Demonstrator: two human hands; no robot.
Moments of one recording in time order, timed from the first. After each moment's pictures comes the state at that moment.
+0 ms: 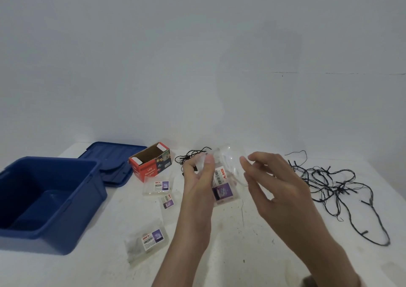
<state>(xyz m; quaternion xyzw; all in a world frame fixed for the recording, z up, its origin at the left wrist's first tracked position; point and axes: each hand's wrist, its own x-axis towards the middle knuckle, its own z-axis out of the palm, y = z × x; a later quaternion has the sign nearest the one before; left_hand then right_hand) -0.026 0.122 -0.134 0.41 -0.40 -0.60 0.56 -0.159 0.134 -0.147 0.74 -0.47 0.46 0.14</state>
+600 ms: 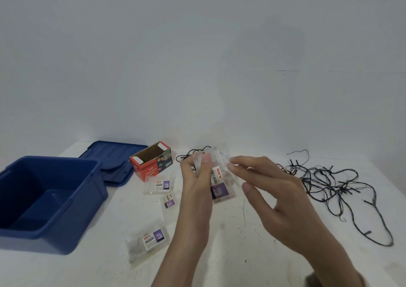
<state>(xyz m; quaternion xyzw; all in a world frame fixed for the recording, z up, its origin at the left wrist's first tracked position) -0.024 0.118 -0.135 0.41 -0.38 -0.59 0.58 -0.155 0.139 -0.139 0.78 -0.42 0.47 -0.06</state>
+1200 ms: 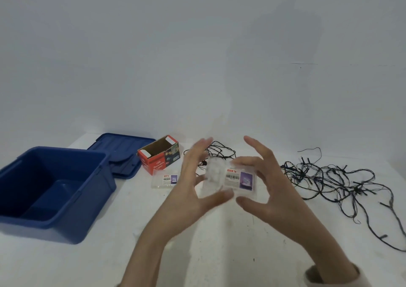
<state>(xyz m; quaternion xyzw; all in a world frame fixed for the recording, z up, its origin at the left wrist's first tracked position) 0.031 0.101 -0.159 0.40 -0.67 -0.46 0.42 -0.150 0.121 -0.155 0.73 -0.44 0.43 -0.31</state>
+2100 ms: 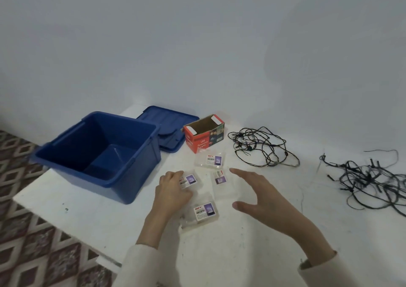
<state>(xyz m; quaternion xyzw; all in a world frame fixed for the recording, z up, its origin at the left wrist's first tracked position) 0.154 0.059 -0.285 0.78 -0.57 -0.22 0.16 -0.075 0.072 -0.234 0.79 -0.47 0.20 -0.35</state>
